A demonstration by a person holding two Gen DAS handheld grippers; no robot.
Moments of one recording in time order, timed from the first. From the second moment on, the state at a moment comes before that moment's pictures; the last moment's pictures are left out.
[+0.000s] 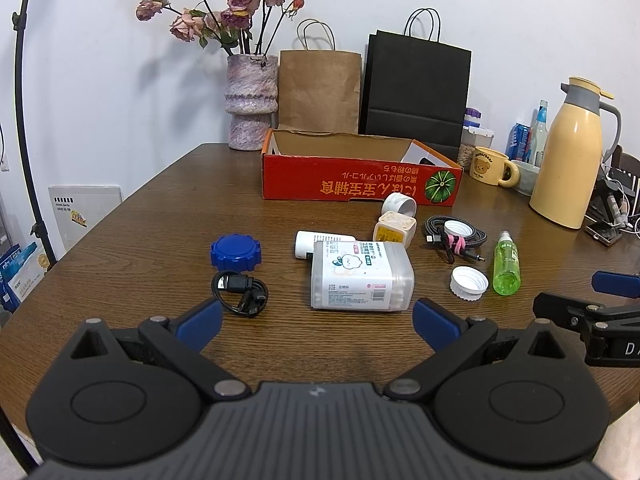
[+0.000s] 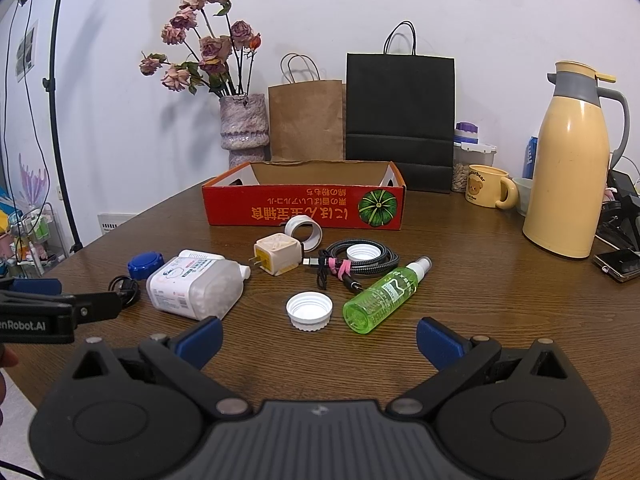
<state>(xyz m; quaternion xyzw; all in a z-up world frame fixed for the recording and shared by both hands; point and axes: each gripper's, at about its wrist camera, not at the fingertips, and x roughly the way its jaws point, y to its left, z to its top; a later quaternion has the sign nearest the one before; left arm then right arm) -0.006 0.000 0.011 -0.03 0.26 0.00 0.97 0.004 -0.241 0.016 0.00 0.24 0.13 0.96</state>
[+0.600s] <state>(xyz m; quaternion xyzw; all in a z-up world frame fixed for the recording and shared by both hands) 0.002 0.005 0.004 -0.03 0.27 0.00 0.96 0.010 -0.242 0.013 0.00 0.25 0.13 0.96</state>
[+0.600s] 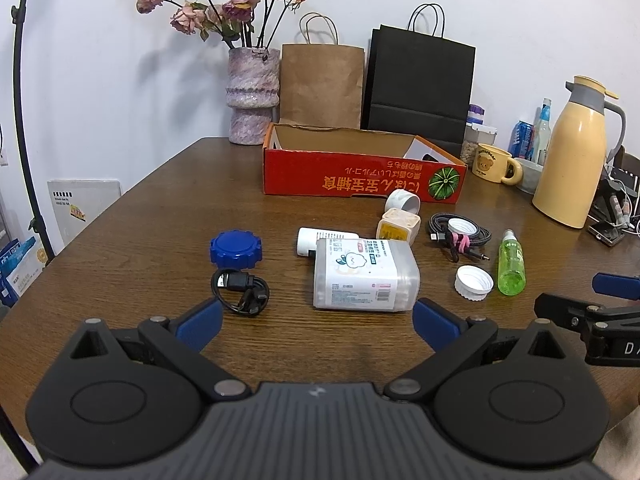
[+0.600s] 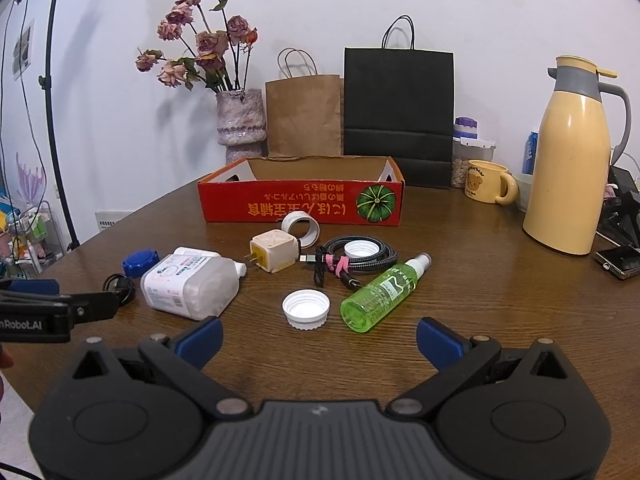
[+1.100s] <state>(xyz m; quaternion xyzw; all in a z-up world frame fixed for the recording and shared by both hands) 0.035 0.025 -0.006 -0.04 0.29 0.03 0.96 0.040 -0.239 0.001 -0.01 0.27 0.12 0.96</state>
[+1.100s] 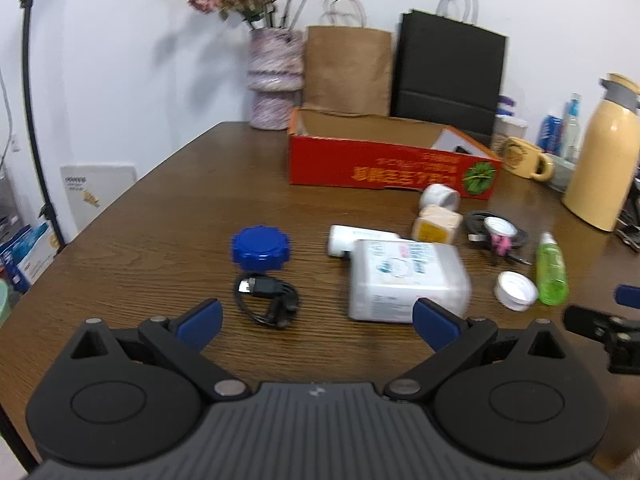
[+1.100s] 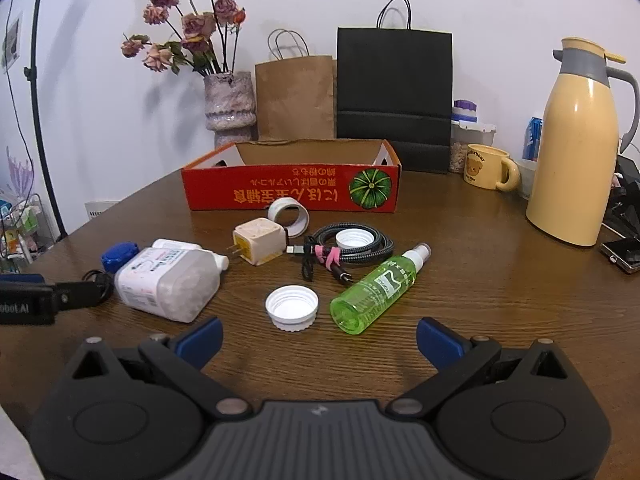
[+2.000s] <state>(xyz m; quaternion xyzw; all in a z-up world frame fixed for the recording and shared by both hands) 0.088 0.053 -0.035 -0.01 0.35 0.10 0.93 0.076 -0.225 -0.013 -0.02 0.30 0.11 0.95</state>
